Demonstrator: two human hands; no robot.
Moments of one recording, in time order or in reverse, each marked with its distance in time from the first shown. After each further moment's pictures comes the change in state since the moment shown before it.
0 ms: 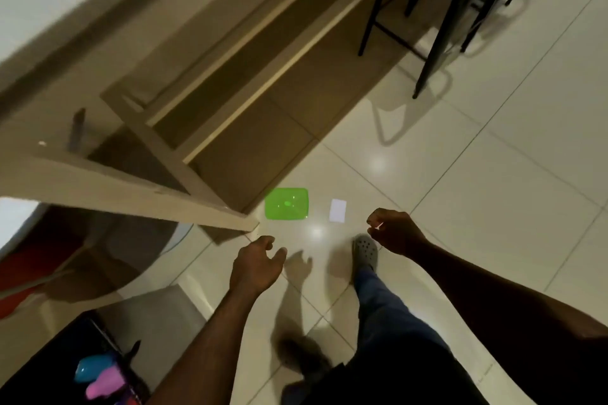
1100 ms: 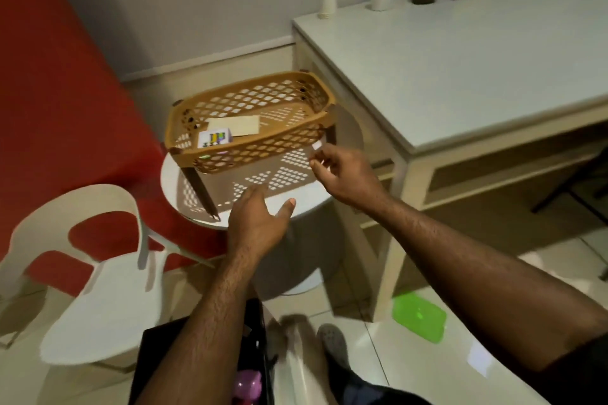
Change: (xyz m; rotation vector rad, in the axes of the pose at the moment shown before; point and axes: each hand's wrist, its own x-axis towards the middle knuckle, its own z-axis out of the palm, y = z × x) left_hand -0.179 -0.272 -0.331 -0.247 0.947 -0.027; right_hand -0.124 -0.589 0.144 0.084 0.321 -1.169
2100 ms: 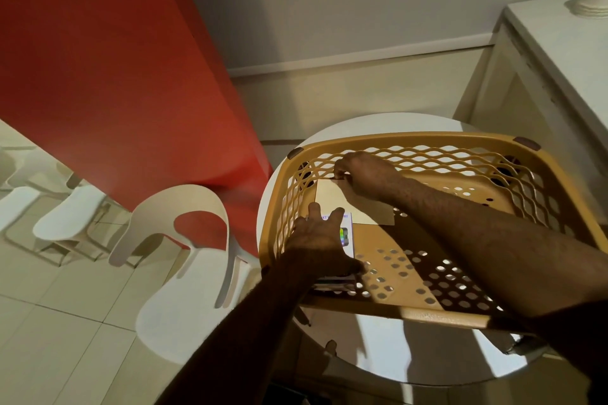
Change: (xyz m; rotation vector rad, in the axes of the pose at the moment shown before) left_hand 0.327 -0.086 -0.027 0.385 -0.482 -0.267; right_hand 0.381 0.046 0.284 -0.296 -0.647 -0.386
